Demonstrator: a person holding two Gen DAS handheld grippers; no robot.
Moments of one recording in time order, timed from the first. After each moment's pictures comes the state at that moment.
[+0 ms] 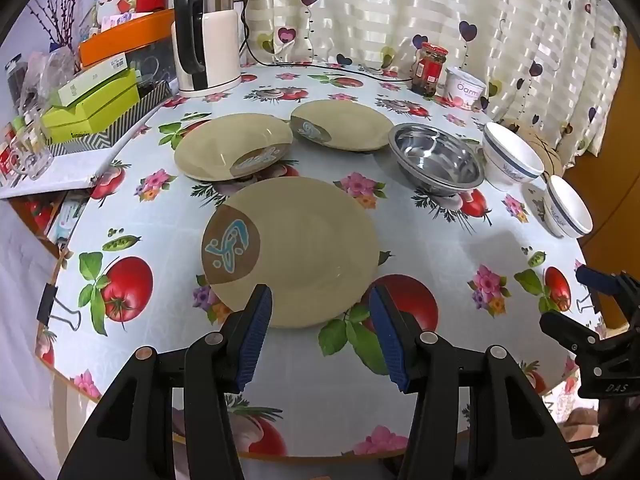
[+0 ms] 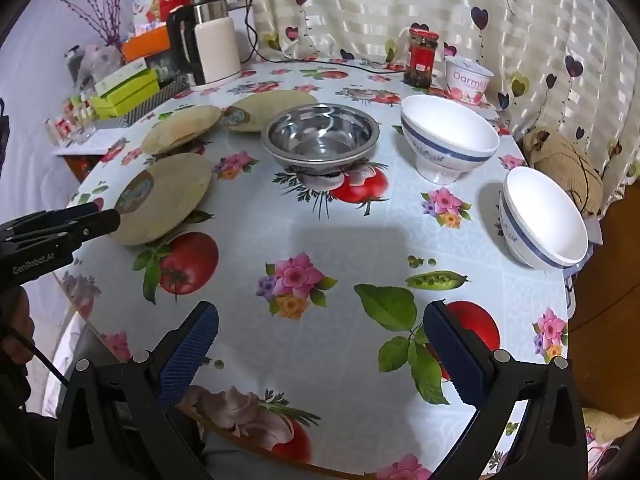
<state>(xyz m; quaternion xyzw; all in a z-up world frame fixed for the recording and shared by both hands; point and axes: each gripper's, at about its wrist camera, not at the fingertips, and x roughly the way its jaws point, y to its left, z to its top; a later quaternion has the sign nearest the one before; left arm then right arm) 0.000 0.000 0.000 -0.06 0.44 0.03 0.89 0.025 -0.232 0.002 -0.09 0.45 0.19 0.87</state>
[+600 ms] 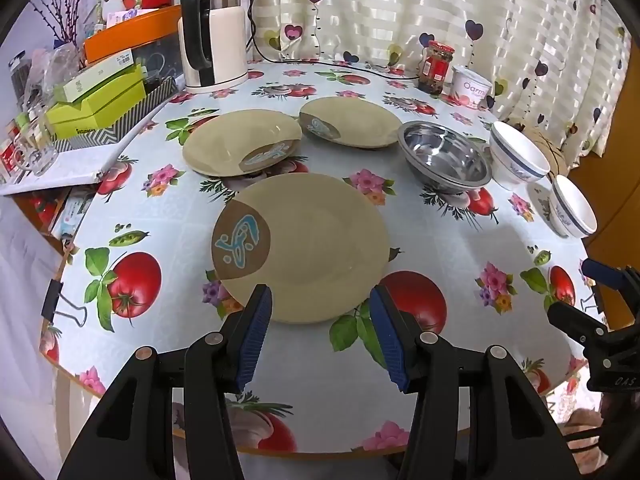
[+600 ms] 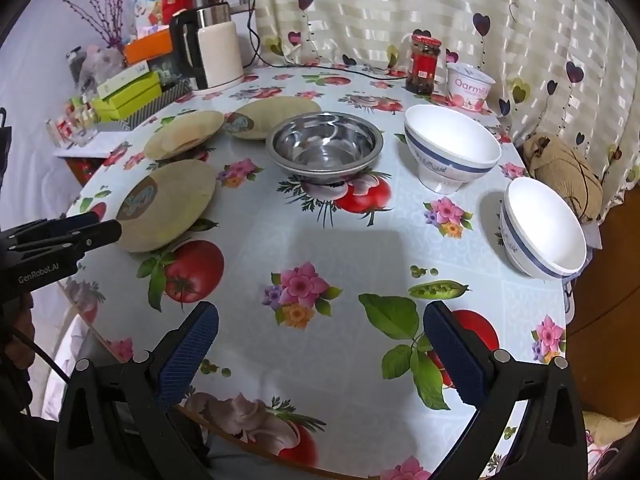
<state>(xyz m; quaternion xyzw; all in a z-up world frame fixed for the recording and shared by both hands) 0.000 0.003 -0.002 -0.06 0.45 0.04 0.89 0.027 -0.229 0.008 -0.08 0.44 0.20 0.87</state>
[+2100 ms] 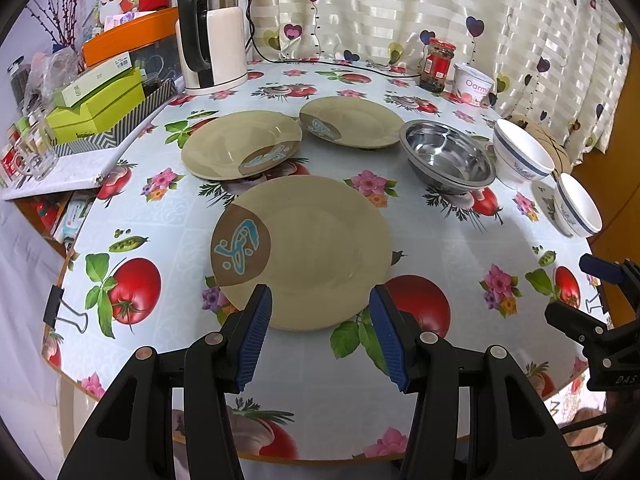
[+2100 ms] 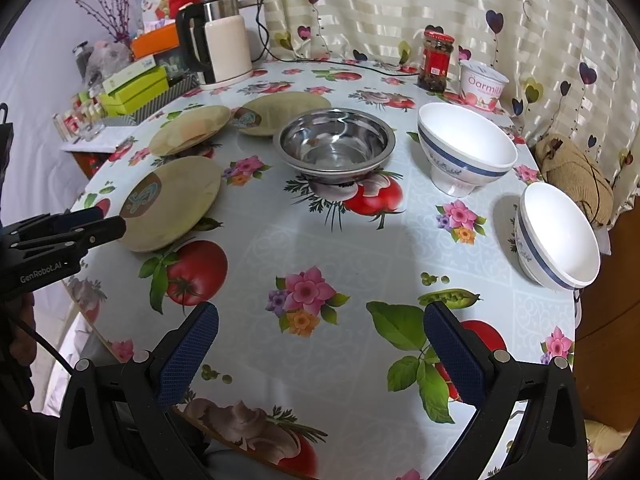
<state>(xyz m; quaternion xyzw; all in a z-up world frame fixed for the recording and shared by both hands) 0.002 0.002 -0.002 -0.05 0.45 0.04 0.89 0.033 -0.220 0.002 -0.09 0.45 0.21 0.87</state>
